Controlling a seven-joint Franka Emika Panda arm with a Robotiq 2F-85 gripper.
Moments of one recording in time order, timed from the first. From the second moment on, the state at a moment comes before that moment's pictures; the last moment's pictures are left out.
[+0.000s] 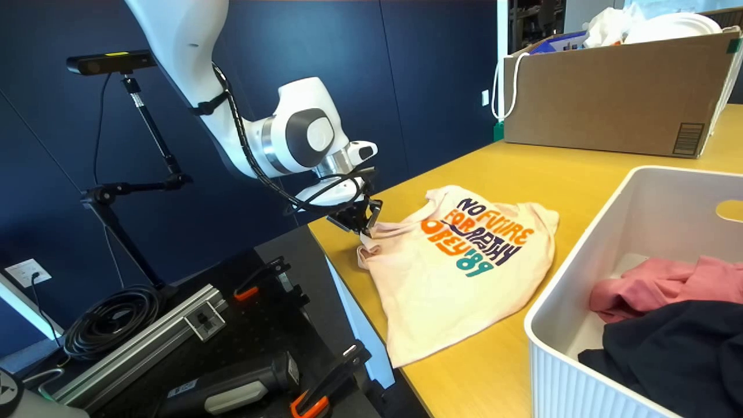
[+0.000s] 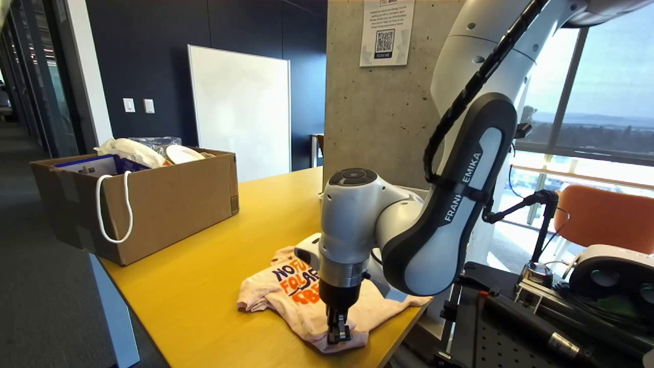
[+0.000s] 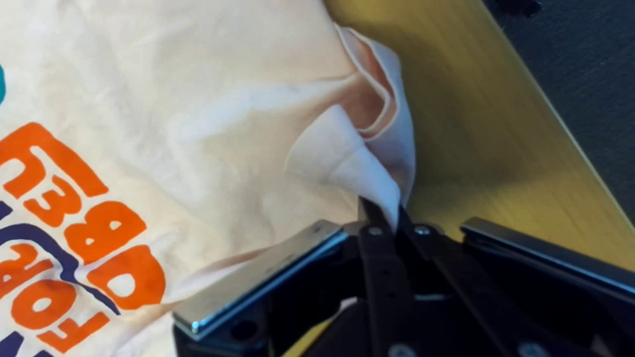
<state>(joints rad) 0.29 0.66 -0.03 -2.16 -0.37 2.90 -0.11</state>
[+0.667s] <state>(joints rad) 0.26 0.48 0.13 -2.21 -0.28 2.80 -0.12</state>
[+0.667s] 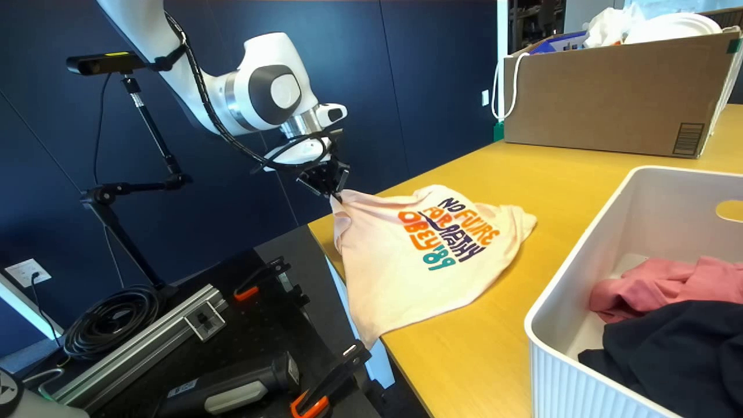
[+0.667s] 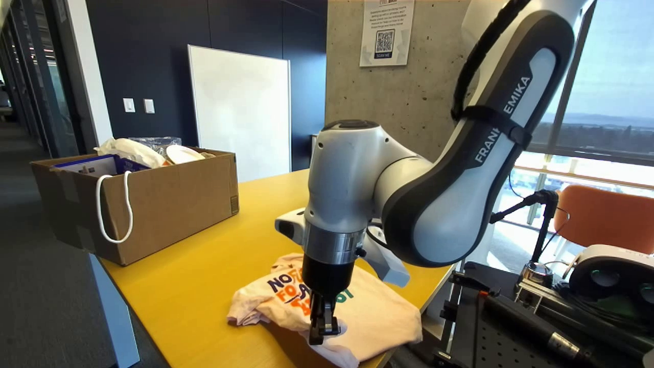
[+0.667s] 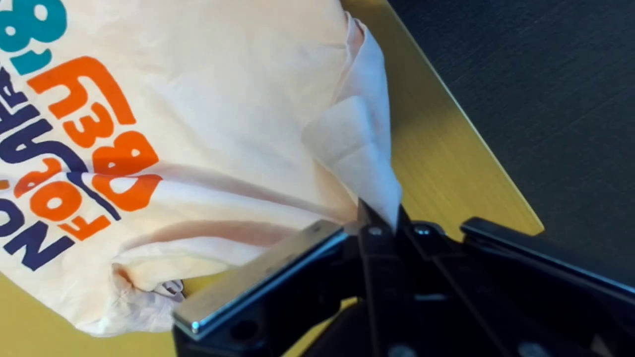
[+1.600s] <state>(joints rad) 0.09 0.34 0.11 -2.29 -0.21 2.70 -0.17</state>
